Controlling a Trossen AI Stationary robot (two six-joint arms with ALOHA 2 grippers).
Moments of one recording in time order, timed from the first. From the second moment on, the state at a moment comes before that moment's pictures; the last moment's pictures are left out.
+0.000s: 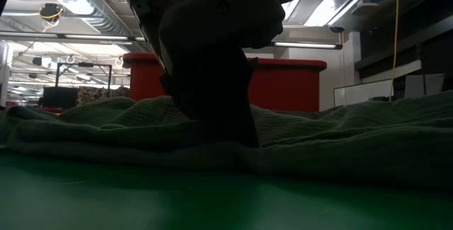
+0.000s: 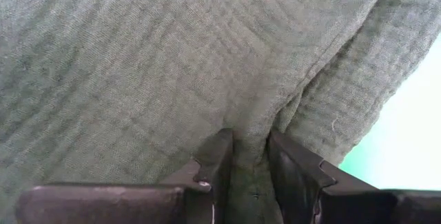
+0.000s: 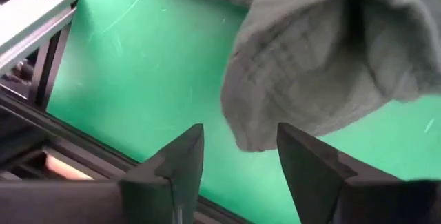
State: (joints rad) left arm -0.42 2.14 1.42 -0.38 -0.30 -0.63; right arm 1.00 1.40 0.86 -0.84 -0.10 0.52
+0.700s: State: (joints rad) left arm -0.42 2.14 1.42 -0.38 -0.30 -0.63; right arm 0.91 1.40 0.86 -1.03 0.15 0.22
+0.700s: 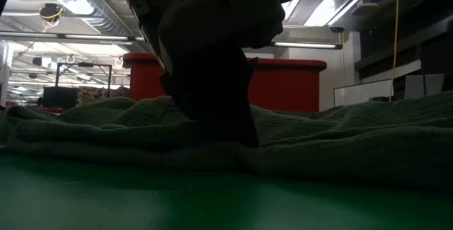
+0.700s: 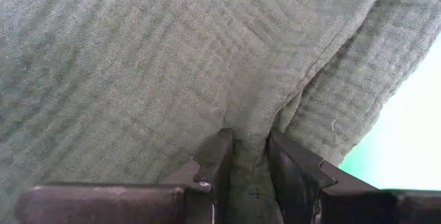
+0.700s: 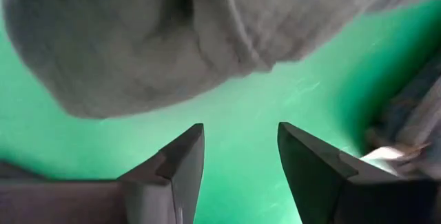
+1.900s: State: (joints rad) left arm -0.42 2.14 1.42 -0.38 -0.31 -0.65; right arm 1.01 1.50 0.82 -0.80 0.32 0.09
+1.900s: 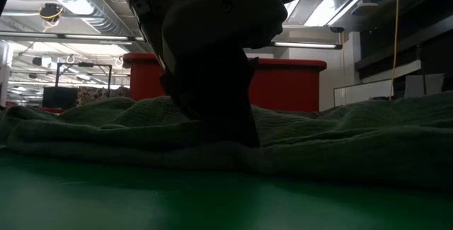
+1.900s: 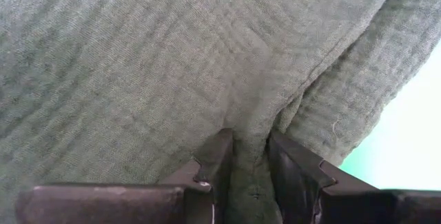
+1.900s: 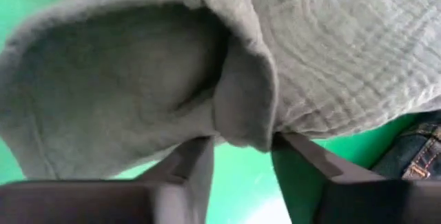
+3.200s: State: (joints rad) left arm -0.42 2.14 1.43 -0.37 -0.30 -0.73; right arm 1.29 1.50 0.87 -0.78 0.13 0.70
